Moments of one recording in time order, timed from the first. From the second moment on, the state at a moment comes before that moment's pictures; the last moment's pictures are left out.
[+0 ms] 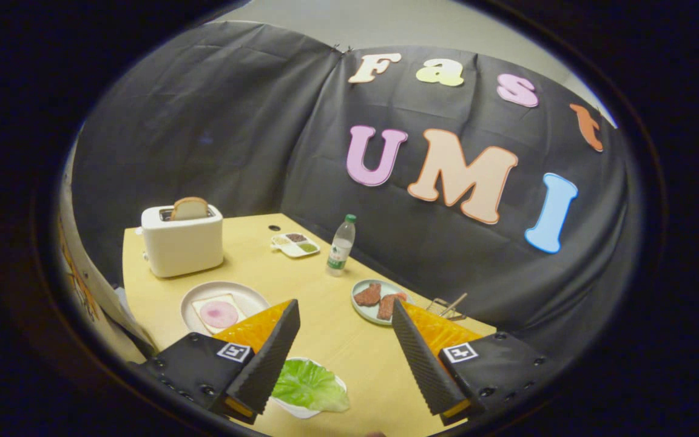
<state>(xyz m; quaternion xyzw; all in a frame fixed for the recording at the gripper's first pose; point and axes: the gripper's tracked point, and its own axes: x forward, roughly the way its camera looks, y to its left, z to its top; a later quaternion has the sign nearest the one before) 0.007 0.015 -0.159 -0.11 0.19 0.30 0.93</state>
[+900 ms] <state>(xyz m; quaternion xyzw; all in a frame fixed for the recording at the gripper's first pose) -0.018 0.023 -0.307 -0.18 0.32 0.42 0.83</state>
